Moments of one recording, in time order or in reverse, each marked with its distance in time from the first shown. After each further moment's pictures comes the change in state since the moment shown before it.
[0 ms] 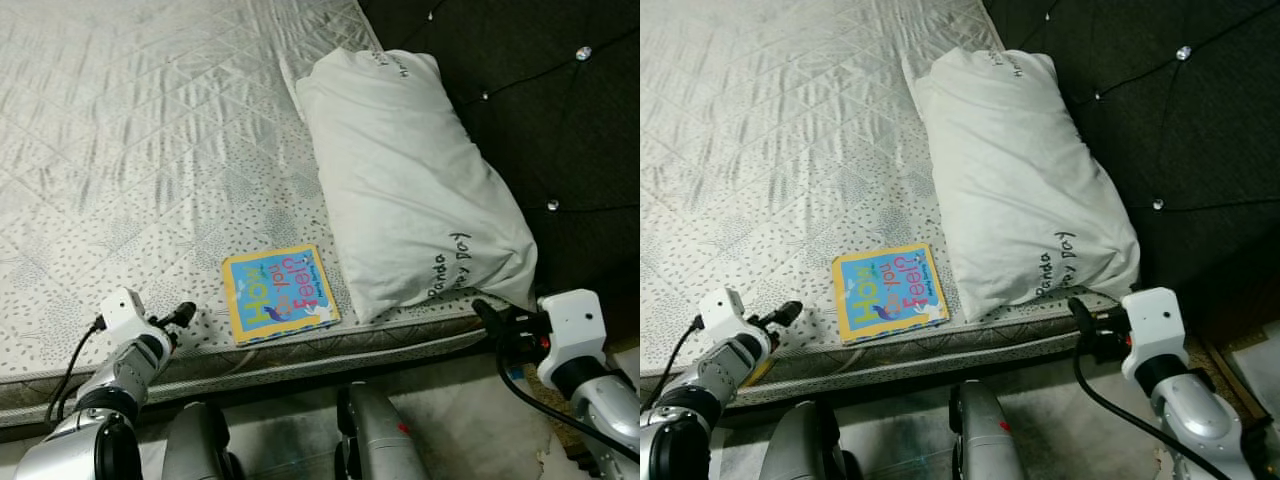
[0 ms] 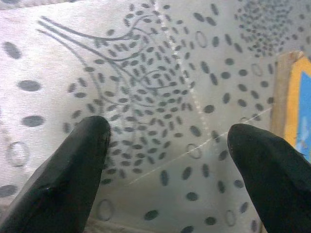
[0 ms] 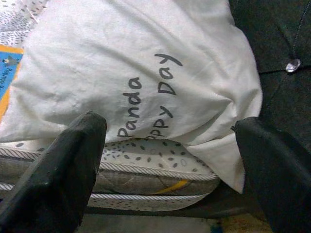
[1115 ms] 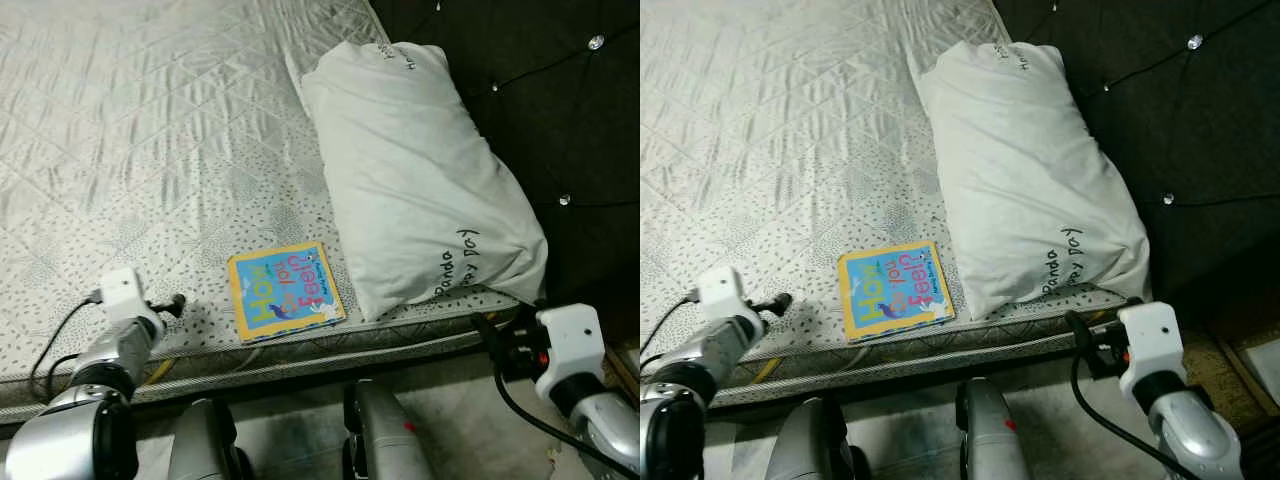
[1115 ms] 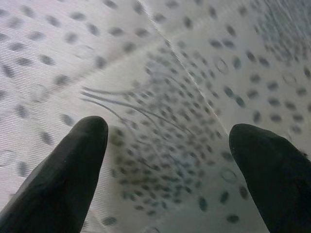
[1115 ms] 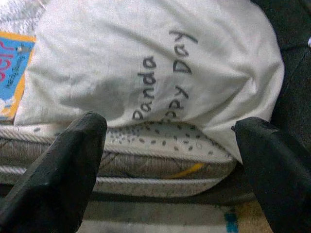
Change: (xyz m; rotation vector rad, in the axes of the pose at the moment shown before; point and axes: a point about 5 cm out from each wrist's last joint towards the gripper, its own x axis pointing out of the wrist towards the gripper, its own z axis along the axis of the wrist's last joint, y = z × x) left arm 0.005 -0.015 0.023 0.255 0.020 0.086; right arm -0.016 0.006 -0.009 0.019 0.042 -0.005
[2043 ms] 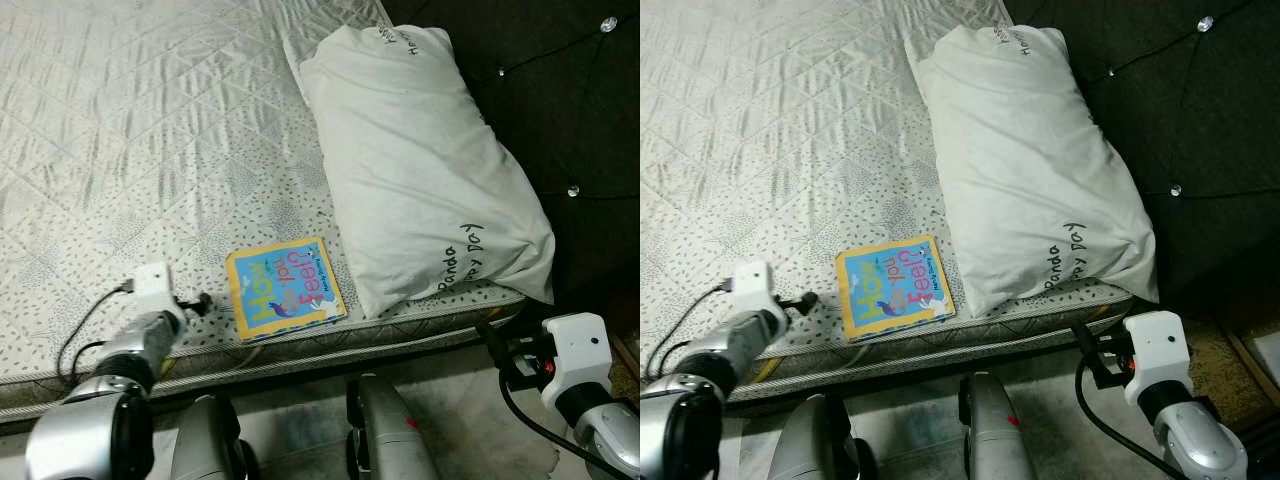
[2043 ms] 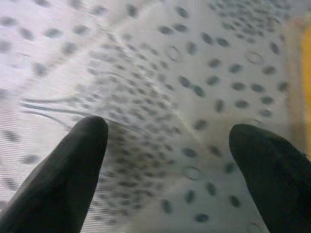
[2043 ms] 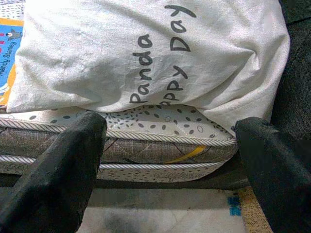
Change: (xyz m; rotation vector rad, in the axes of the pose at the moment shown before) left arm 0.002 -0.017 0.003 0.087 0.011 -0.035; right arm -0.006 0.000 0.000 0.008 0.013 -0.020
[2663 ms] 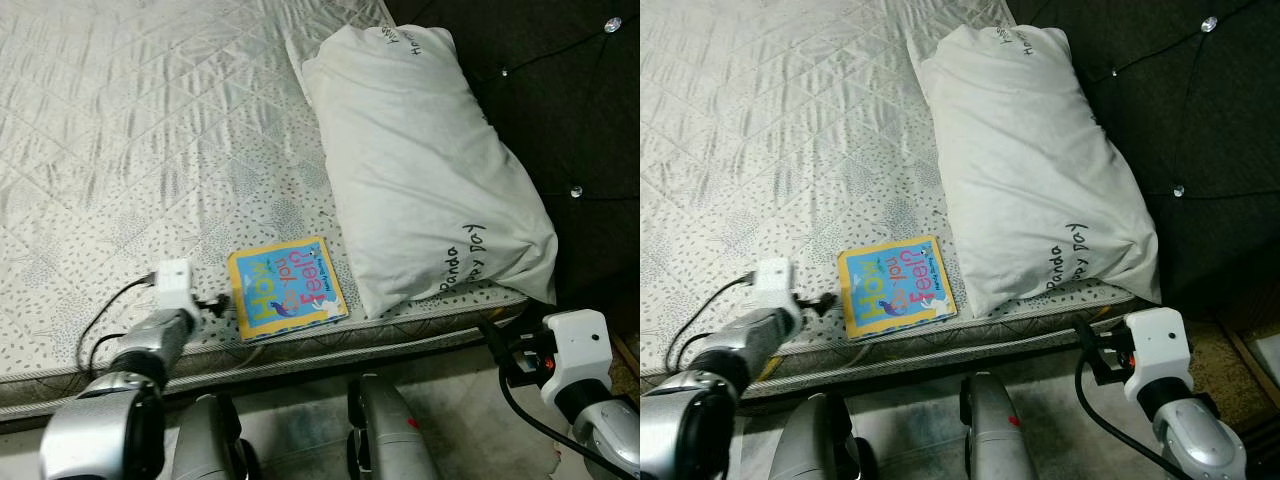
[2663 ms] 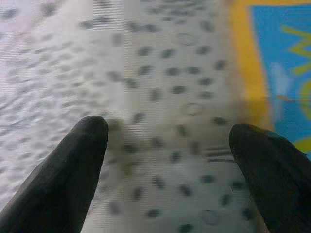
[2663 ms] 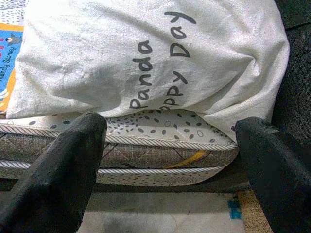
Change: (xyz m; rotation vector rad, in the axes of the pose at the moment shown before) left arm 0.003 -0.035 -0.005 0.134 0.023 -0.140; right arm 0.002 0.000 0.002 0.002 -0.010 -0.006
